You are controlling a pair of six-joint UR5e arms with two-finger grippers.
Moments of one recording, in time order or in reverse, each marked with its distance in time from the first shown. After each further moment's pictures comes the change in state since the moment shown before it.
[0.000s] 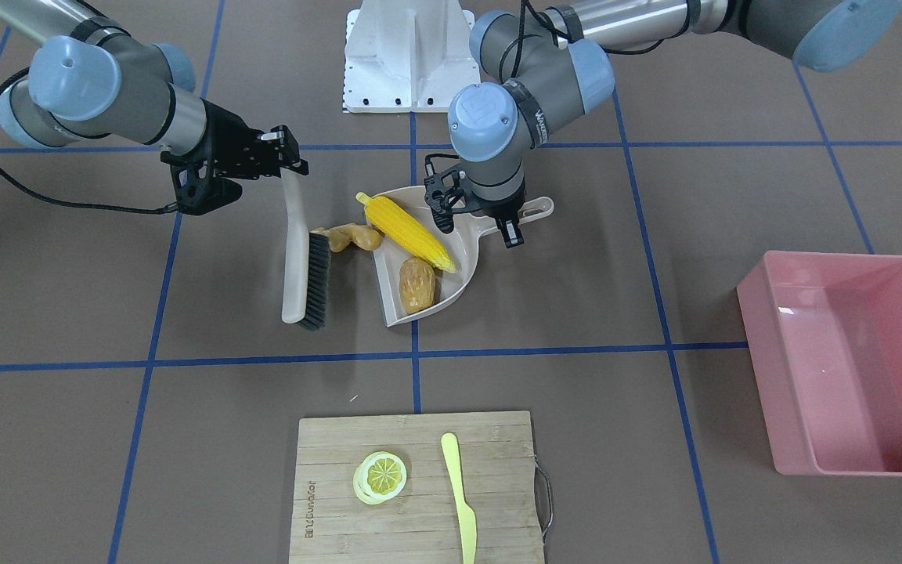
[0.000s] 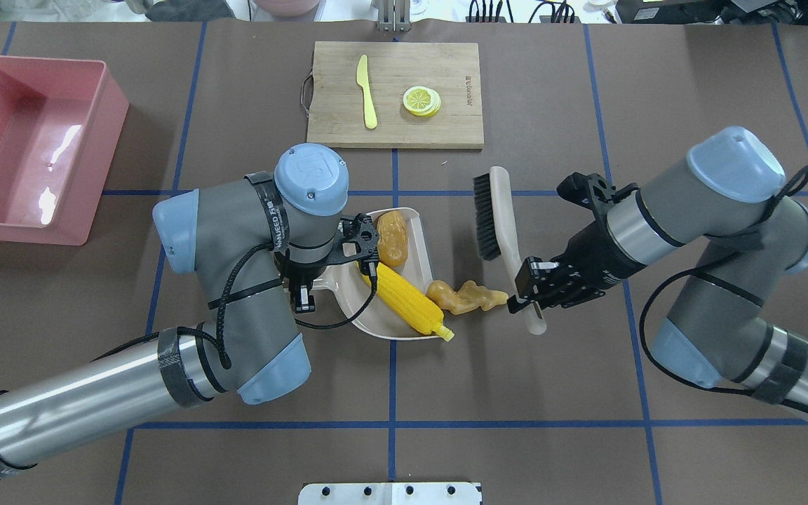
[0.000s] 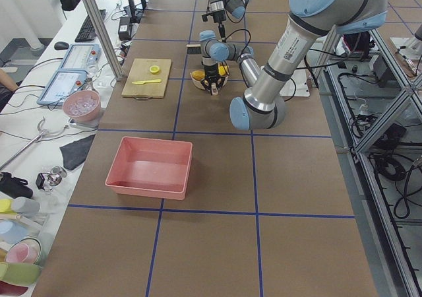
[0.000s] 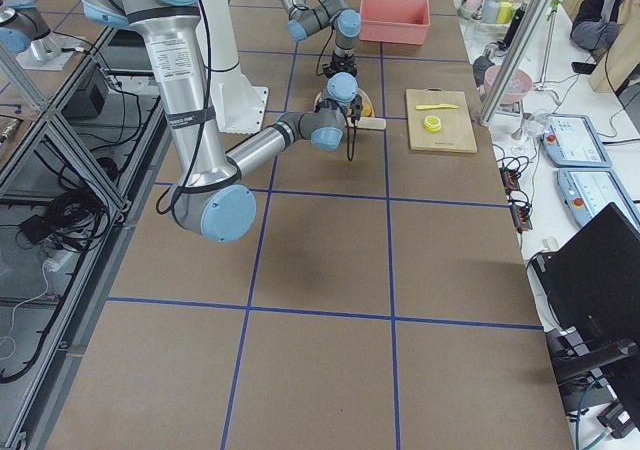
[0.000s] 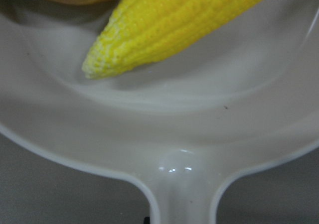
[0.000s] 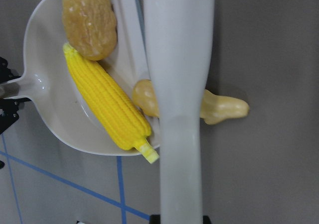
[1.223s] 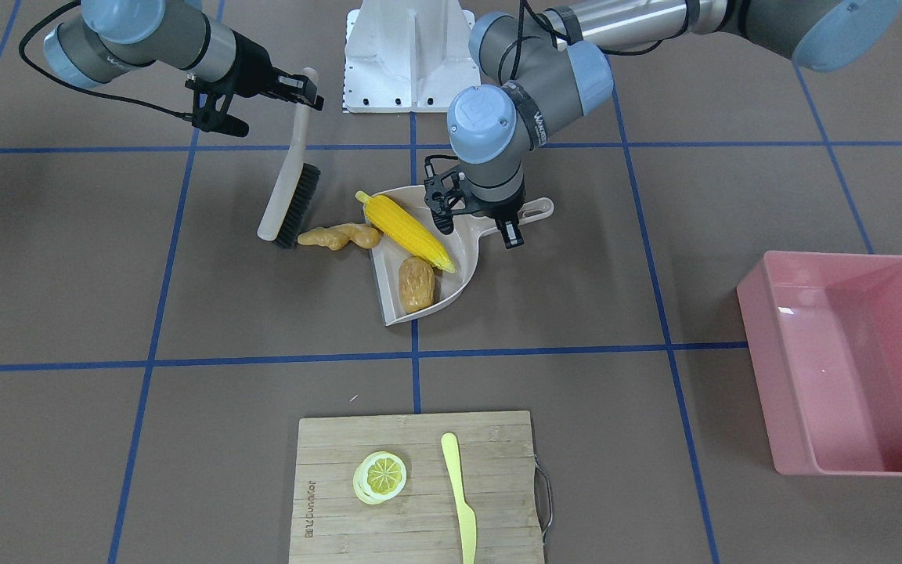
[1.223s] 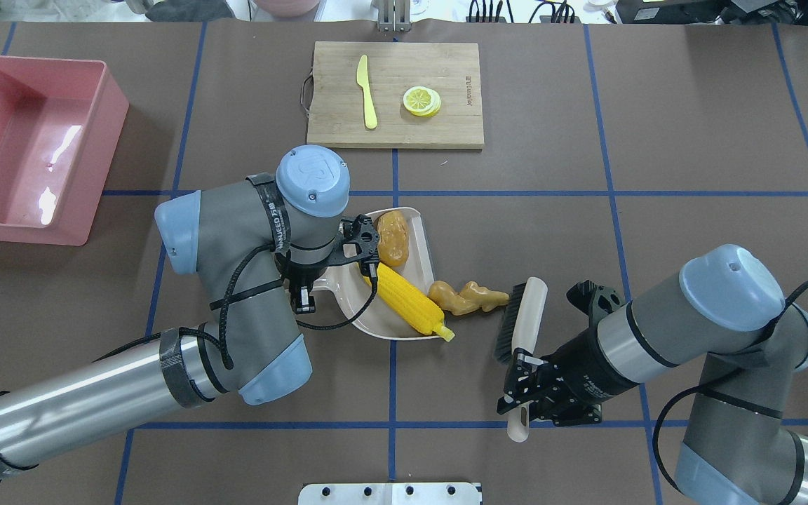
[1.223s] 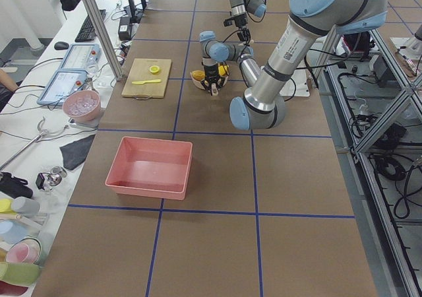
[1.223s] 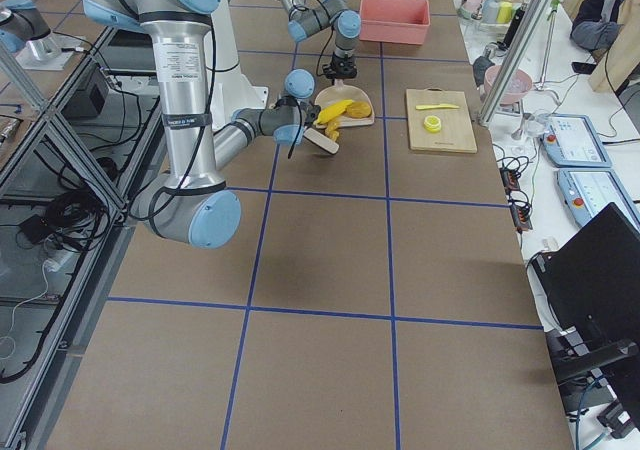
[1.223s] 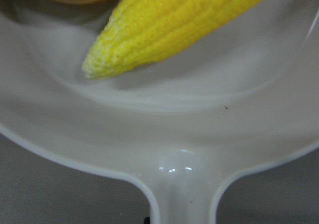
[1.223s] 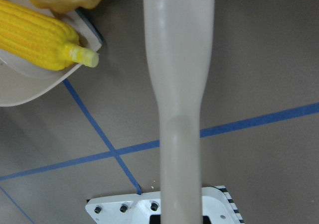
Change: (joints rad) left arm 0.003 -0.002 0.008 -0.001 0.000 -0.001; right arm -0.271 -0.100 0.164 0.006 -0.187 0.578
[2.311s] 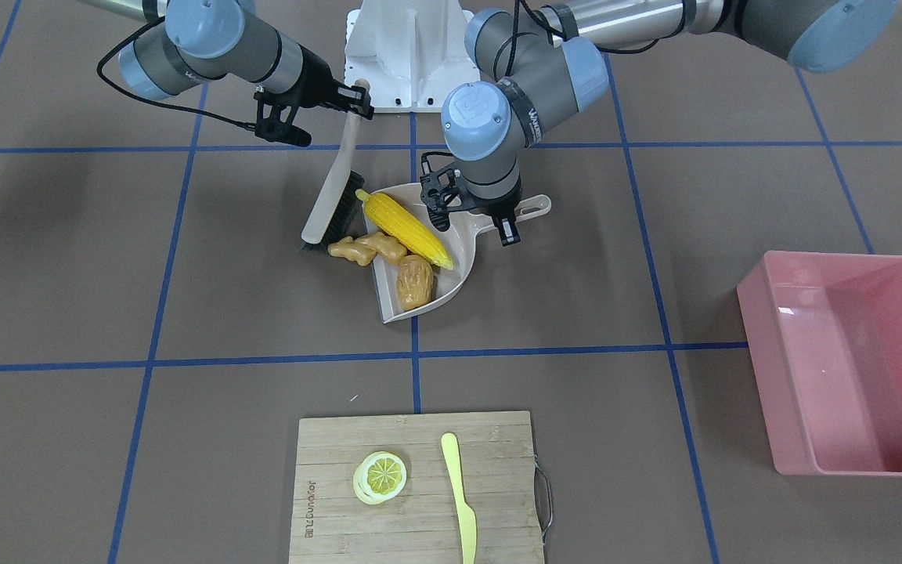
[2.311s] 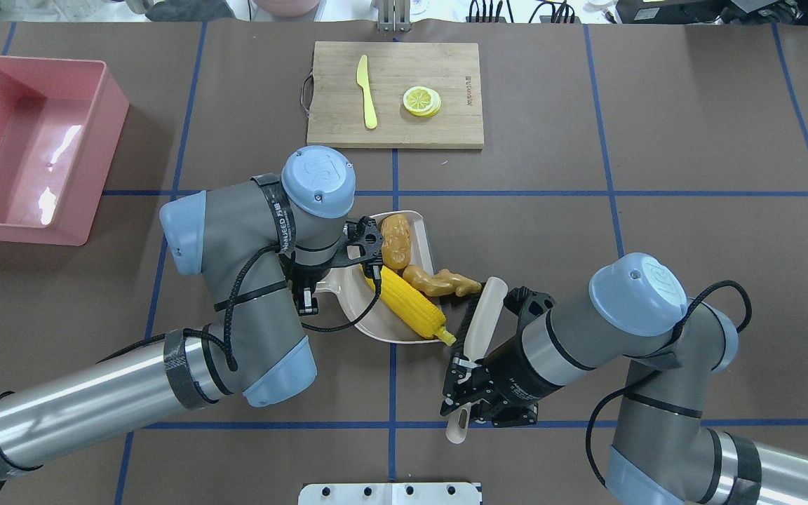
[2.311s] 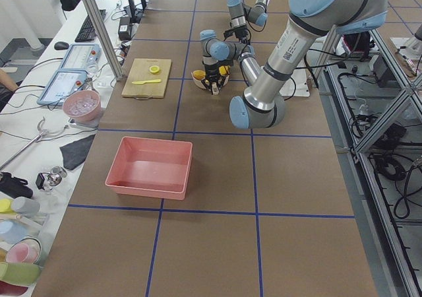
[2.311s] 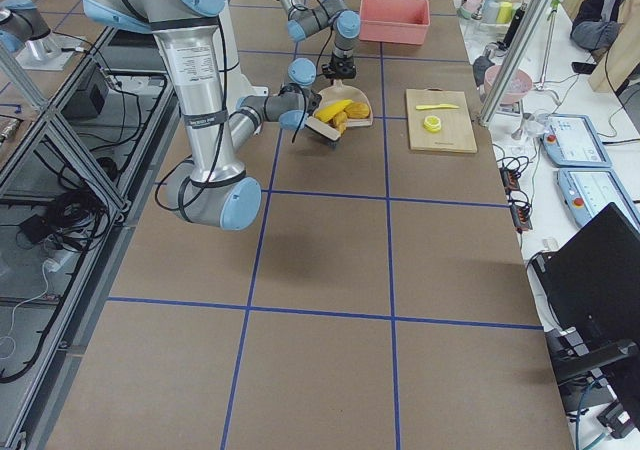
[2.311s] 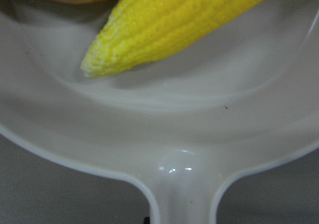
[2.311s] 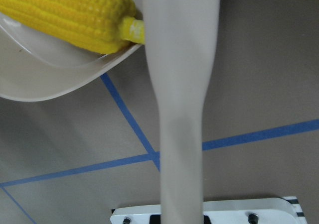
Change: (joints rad) left arm 0.003 -0.011 -0.005 0.026 0.002 0.009; right arm -0.038 0.189 -0.112 -0.073 -0.041 0.002
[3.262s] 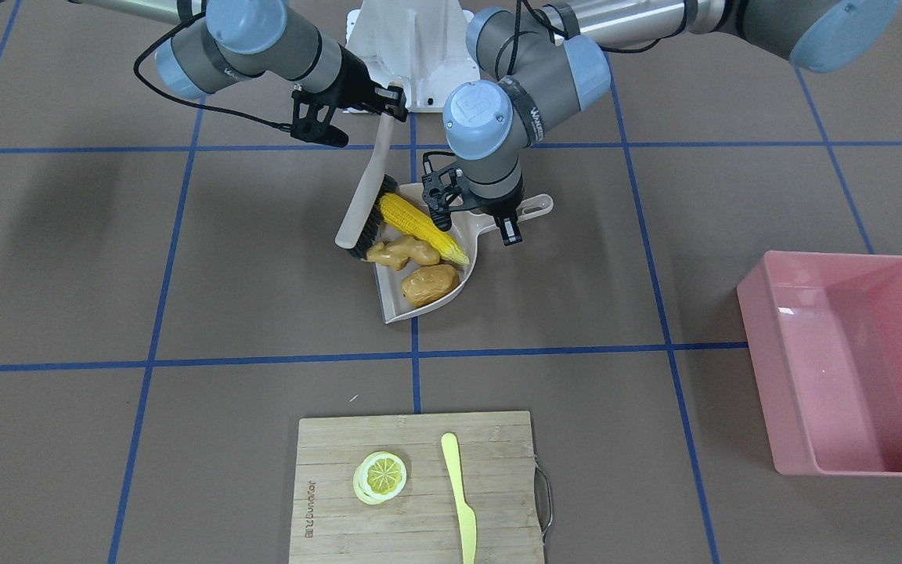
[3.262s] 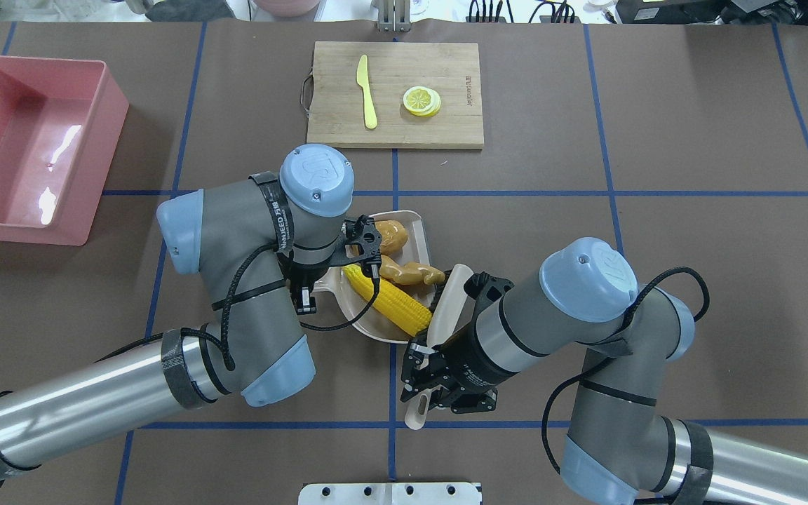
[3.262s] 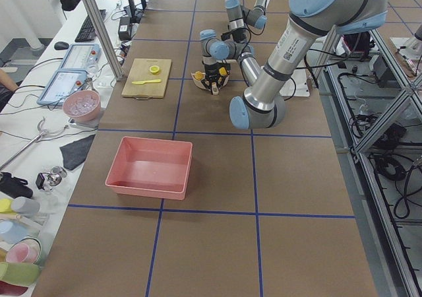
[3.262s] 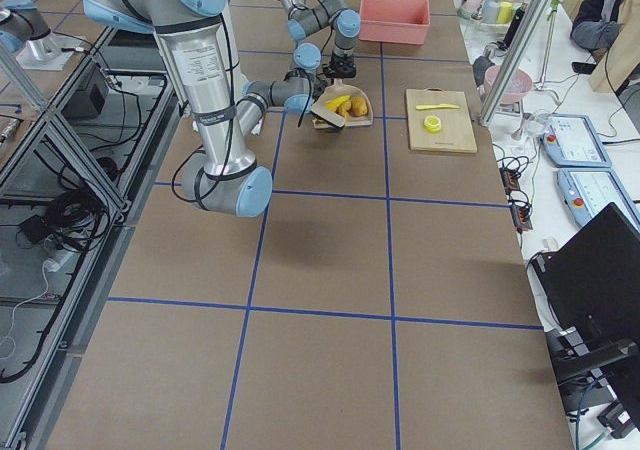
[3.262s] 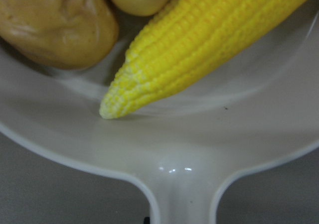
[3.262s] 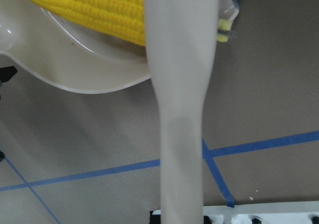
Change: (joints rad) left arm -0.002 0.005 -0.006 0.001 0.001 0.000; right arm 0.000 0.125 -0.040 -0.076 -0.024 -0.006
